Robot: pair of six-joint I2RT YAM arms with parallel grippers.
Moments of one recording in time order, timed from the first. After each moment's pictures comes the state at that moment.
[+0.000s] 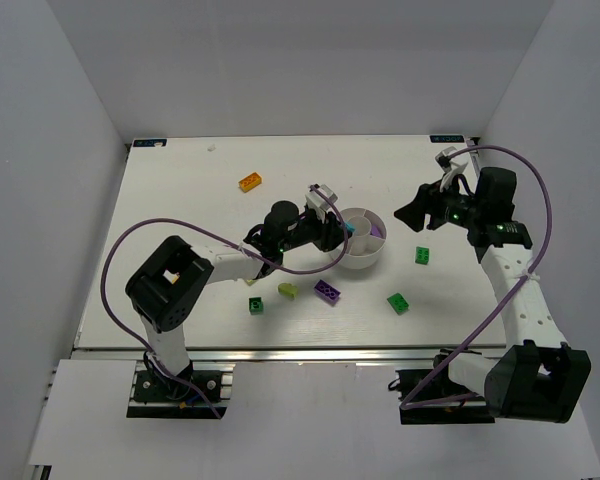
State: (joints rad) left arm -0.74 1.81 0.97 0.70 0.34 -0.19; right arm -0.03 1.15 1.00 -0.36 -0.78 -0.11
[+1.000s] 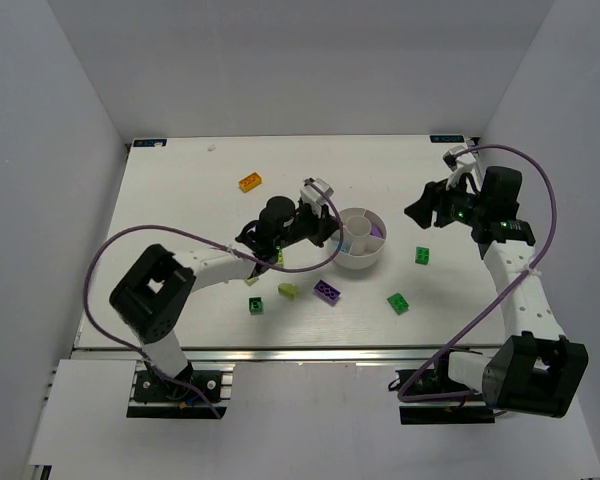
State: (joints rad) left arm -0.74 1.74 0.96 0.61 0.27 -0.16; right arm -0.09 1.17 1.00 -0.36 -0.74 -0.15
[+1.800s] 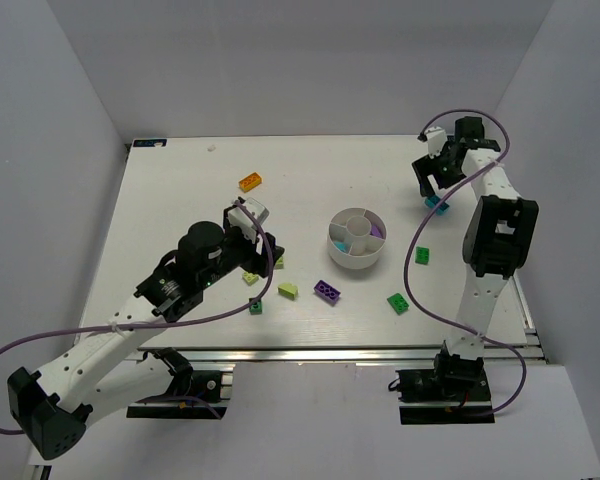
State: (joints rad) left arm -0.72 0.90 0.81 -0.20 0.01 -0.04; right arm -0.09 2.16 1.88 -0.76 -0.25 -0.60
